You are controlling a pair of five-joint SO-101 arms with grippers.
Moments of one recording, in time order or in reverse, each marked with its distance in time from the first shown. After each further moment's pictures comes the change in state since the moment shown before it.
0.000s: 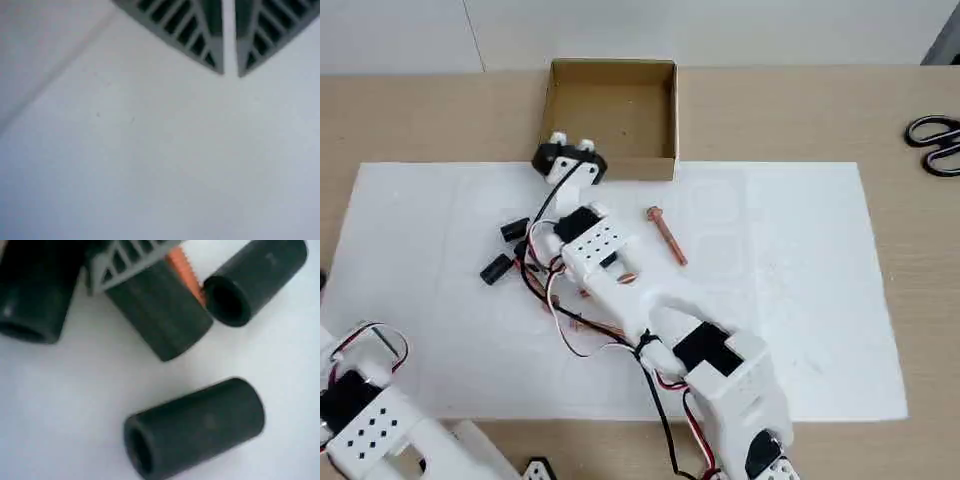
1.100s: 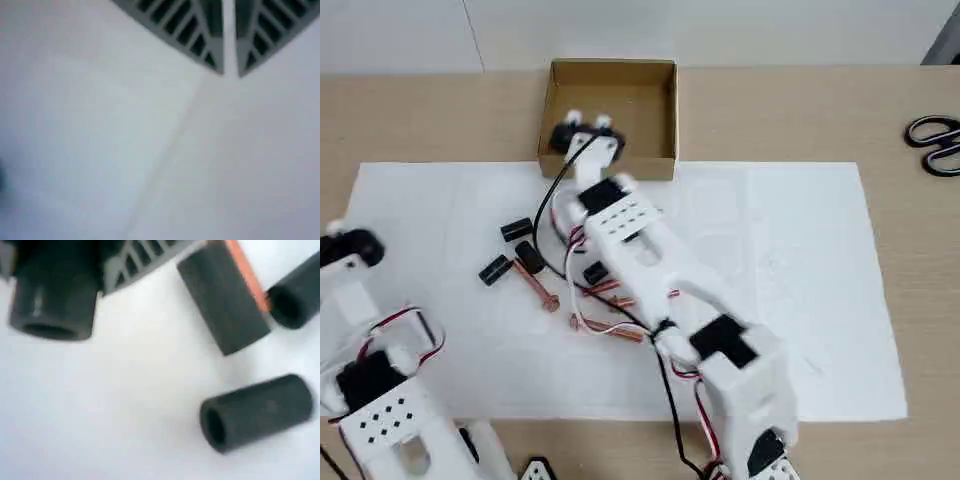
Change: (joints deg) left arm 17.2 0.0 -5.3 8.5 0.0; right arm 6.7 -4.0 -6.6 12.6 10.9
